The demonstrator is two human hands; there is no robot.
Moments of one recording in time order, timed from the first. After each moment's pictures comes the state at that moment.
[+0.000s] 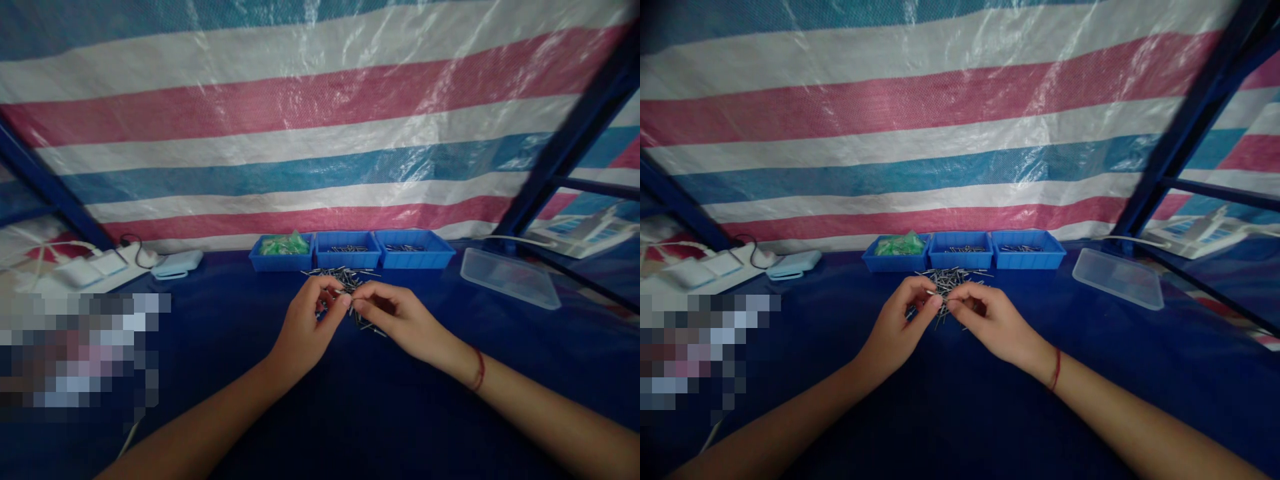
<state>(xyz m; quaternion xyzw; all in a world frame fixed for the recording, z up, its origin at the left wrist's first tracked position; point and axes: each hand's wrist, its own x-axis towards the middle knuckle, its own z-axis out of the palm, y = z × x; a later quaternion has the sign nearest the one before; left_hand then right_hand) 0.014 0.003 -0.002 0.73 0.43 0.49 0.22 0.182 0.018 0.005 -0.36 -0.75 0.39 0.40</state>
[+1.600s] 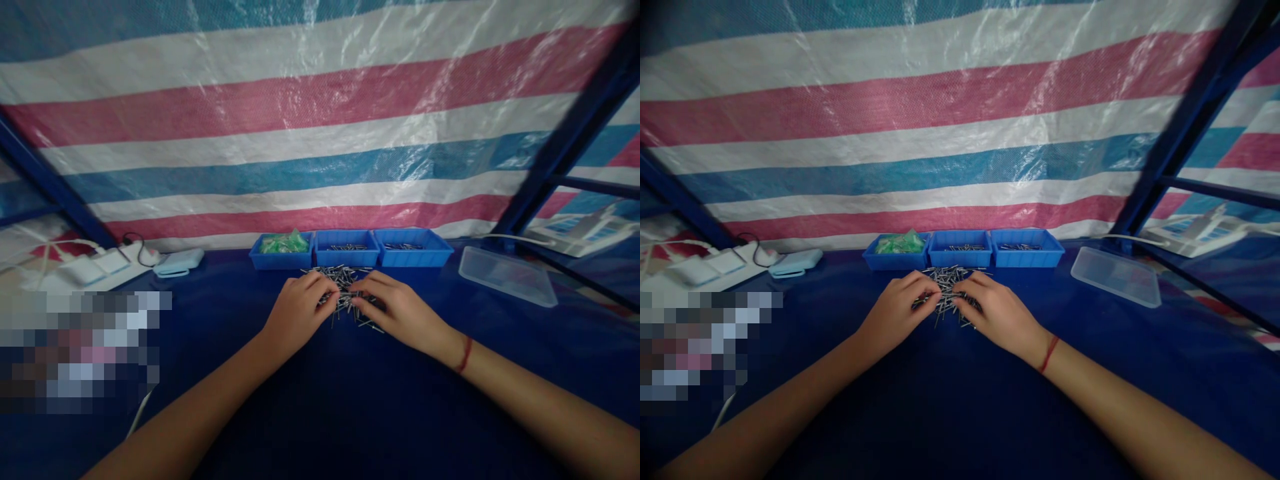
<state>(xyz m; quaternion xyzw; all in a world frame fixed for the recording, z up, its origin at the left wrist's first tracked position) -0.003 0.022 0.004 0.85 0.43 0.30 0.00 0.197 0.029 0.001 -0.37 -0.87 0.11 0.31</state>
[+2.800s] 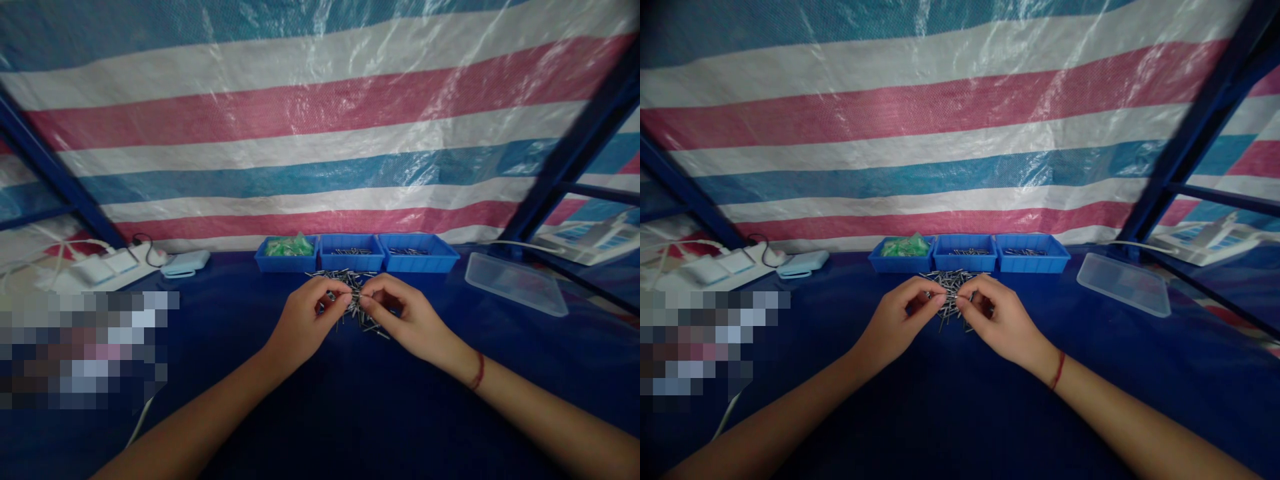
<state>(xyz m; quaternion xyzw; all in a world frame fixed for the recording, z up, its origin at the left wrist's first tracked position) 0.005 0.005 0.016 0.76 0.43 0.44 0.19 0.187 0.019 0.001 -0.37 -0.78 0.27 0.43</state>
